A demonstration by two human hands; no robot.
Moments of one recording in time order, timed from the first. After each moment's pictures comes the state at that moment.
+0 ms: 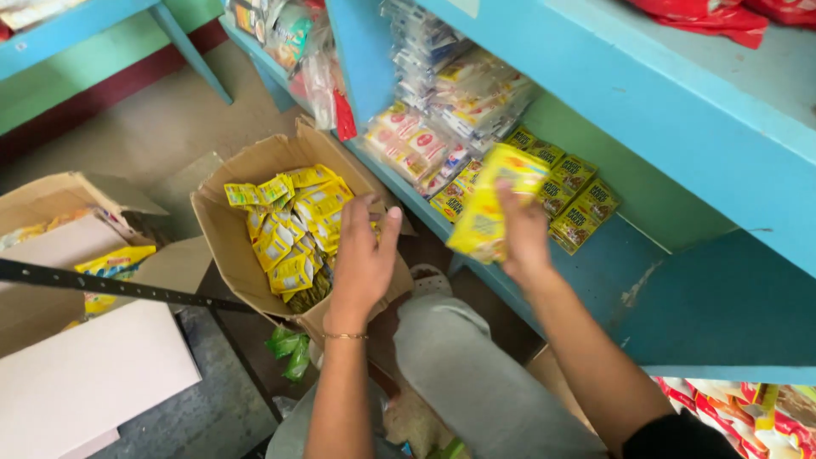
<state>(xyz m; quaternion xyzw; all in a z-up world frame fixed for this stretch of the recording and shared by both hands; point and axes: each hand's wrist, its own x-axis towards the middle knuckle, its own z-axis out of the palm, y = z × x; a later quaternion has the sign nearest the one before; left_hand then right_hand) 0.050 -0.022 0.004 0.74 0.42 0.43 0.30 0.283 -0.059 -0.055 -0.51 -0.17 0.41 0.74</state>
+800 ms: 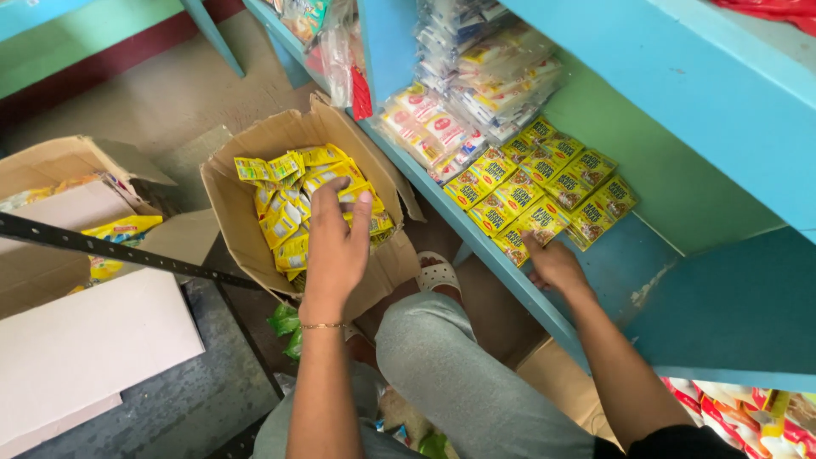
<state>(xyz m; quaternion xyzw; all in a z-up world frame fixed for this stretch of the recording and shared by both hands) 0.006 -0.012 -0.001 0.72 0.47 0.43 0.26 0.356 -0.103 -0.142 -0.85 -0.27 0.39 0.22</state>
